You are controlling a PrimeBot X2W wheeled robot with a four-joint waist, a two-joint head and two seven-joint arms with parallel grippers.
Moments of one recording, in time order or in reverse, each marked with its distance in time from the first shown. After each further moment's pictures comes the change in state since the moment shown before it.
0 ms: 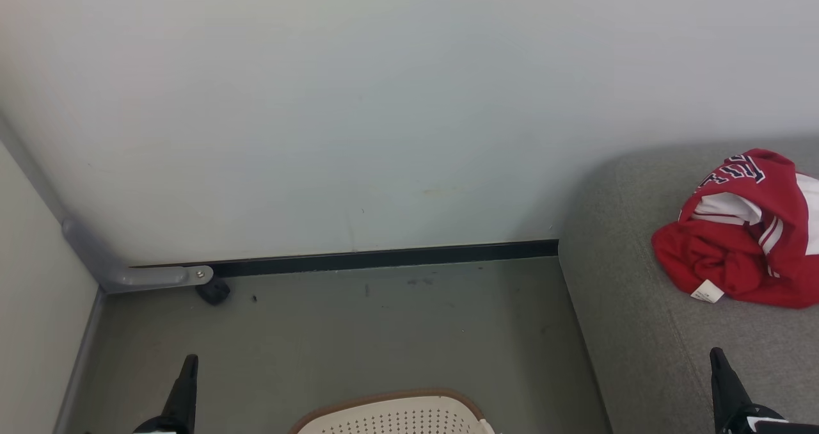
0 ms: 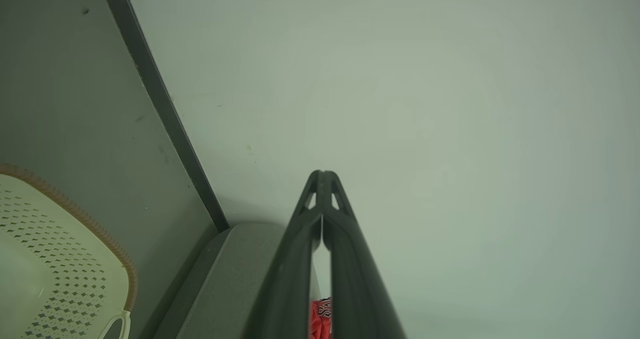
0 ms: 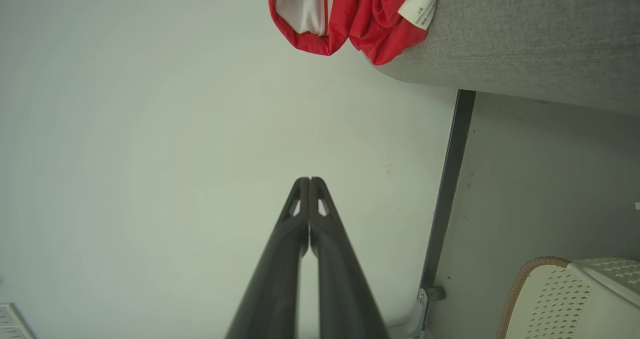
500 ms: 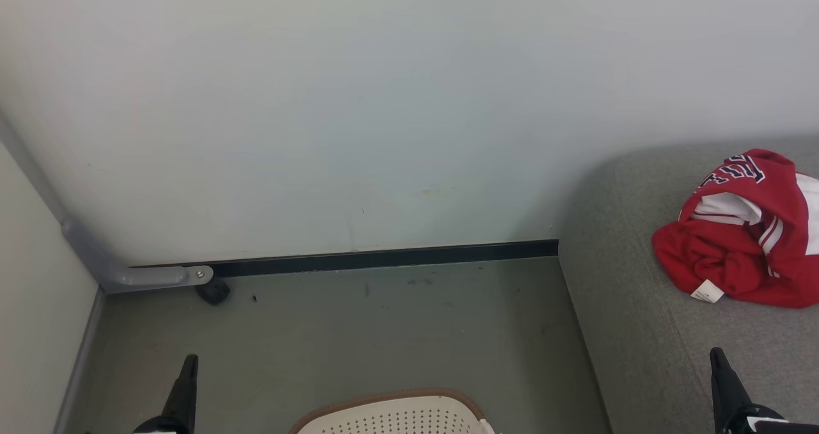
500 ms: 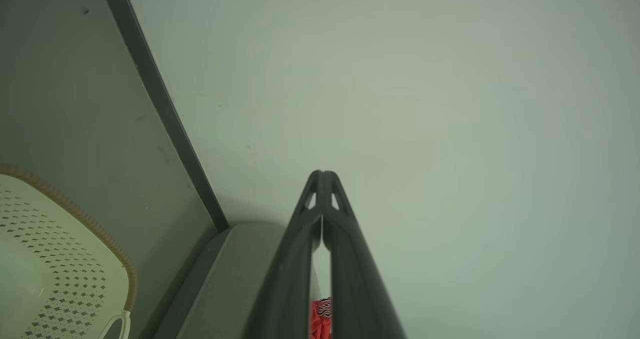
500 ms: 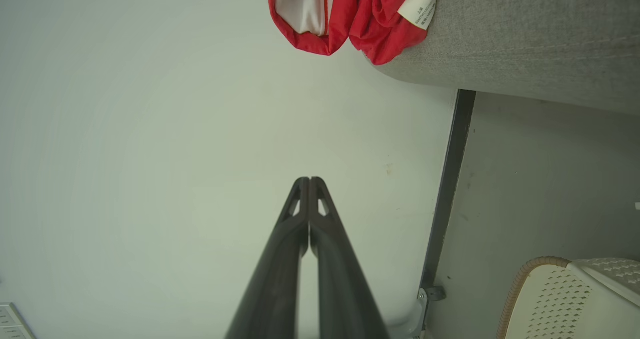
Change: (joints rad) left arm 0.000 0.000 0.000 0.000 0.000 0.000 0.000; right arm 0.000 0.000 0.000 0.000 0.000 0.000 0.000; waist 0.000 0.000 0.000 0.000
